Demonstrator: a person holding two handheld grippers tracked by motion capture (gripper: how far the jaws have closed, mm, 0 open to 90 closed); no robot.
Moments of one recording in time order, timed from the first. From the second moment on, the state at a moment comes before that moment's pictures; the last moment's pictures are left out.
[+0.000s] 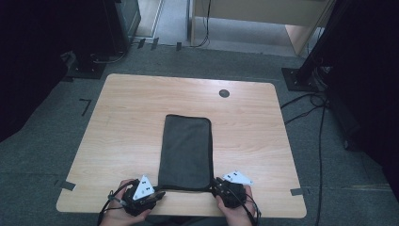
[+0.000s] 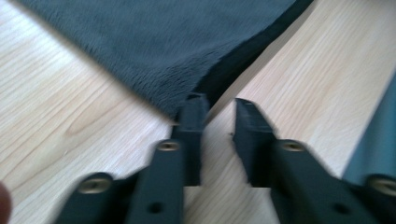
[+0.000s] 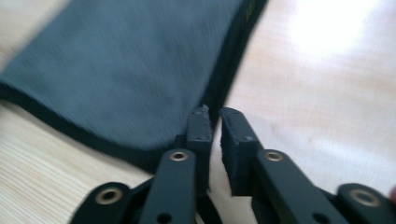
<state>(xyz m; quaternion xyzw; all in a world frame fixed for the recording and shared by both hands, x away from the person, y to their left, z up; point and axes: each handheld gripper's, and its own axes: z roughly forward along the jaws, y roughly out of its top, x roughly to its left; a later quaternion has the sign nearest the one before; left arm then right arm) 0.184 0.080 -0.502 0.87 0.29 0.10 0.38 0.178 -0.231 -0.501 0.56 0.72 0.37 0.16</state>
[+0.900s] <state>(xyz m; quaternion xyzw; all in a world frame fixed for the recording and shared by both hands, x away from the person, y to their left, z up) 0.205 0.080 -0.505 0.82 0.40 0.11 0.39 0.186 -0.222 -0.504 0.54 0.74 0.36 0.16</state>
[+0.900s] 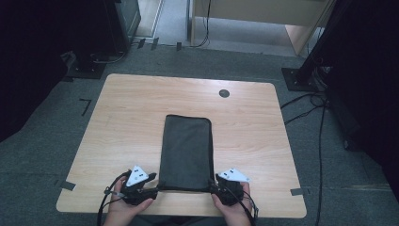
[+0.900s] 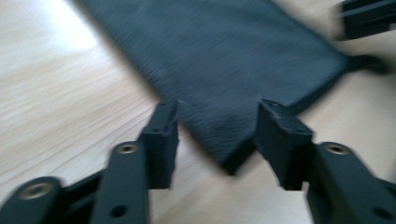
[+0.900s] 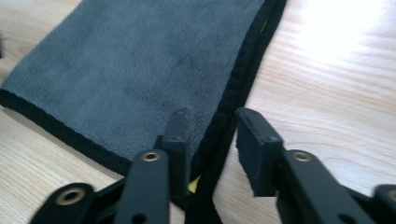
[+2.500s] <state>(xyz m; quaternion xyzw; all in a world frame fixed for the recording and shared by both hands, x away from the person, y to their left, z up) 0.428 0.036 -0.501 0.75 0.54 0.17 0.35 0.404 -0.225 -0.511 0.58 0.71 0.37 0.15</state>
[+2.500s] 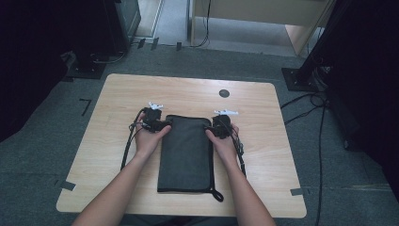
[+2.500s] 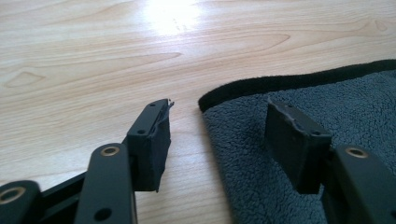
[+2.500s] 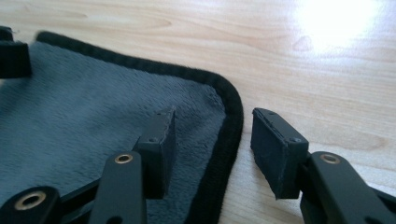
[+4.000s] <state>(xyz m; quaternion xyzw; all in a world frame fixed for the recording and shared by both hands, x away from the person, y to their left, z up) 0.345 0.064 -0.448 0.77 0.39 0.14 0.49 0.315 -0.238 -0.467 0.46 0.74 0.45 0.21</state>
